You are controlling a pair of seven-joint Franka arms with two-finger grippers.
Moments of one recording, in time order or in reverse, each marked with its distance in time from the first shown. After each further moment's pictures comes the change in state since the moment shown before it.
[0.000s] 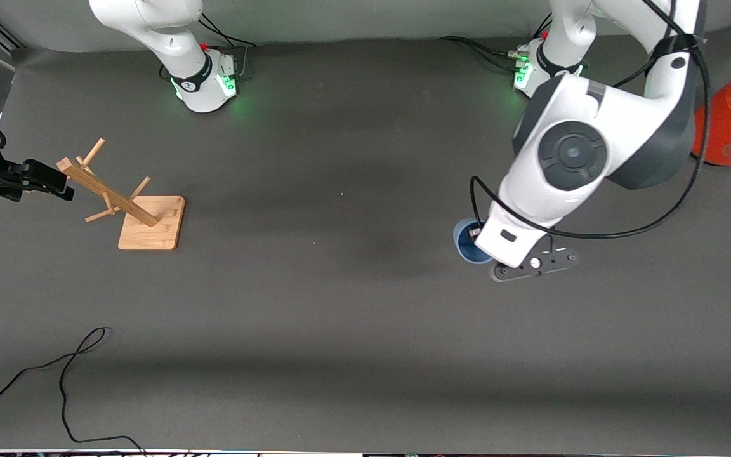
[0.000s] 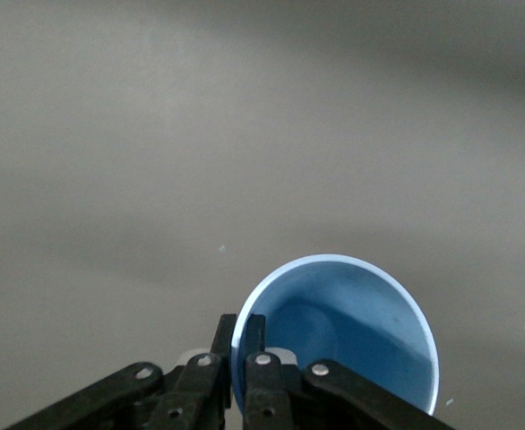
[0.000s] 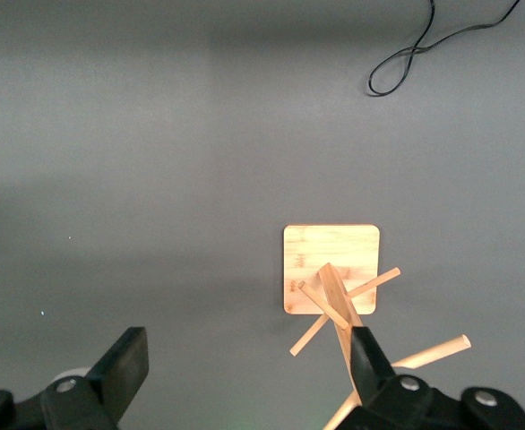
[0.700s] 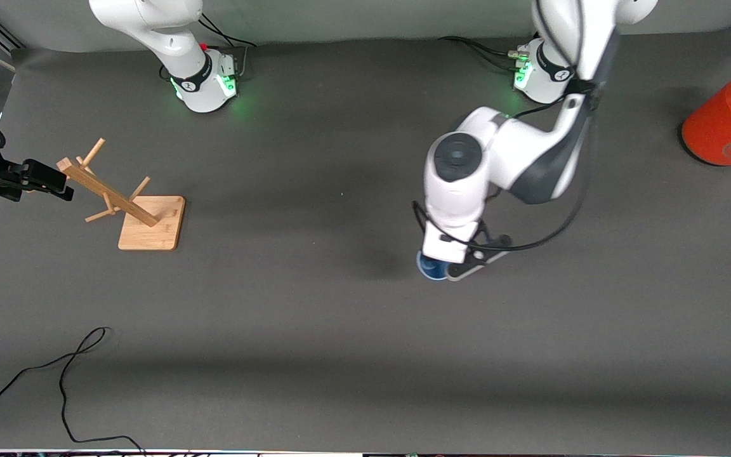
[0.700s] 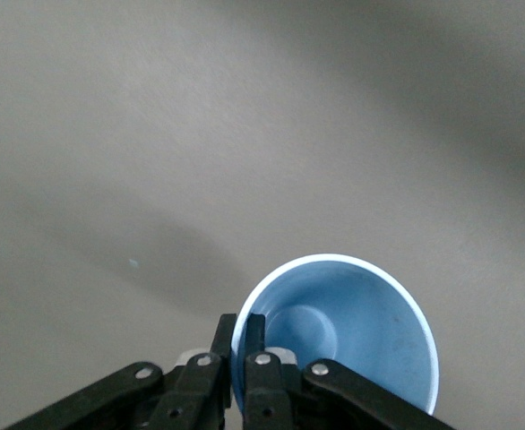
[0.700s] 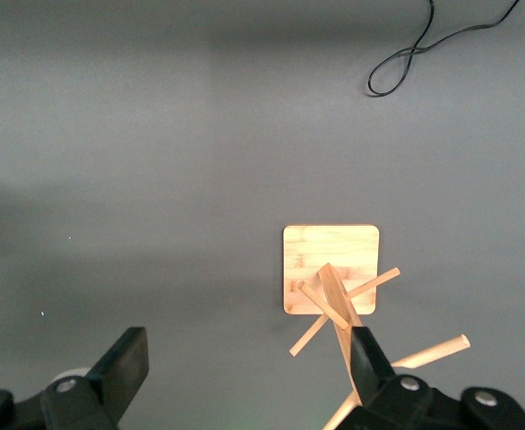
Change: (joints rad) left arm -0.154 0.076 -0.024 -0.235 0.226 0.374 -0.632; right arm 0.000 -0.001 -0.001 0.001 0.000 0.000 0.000
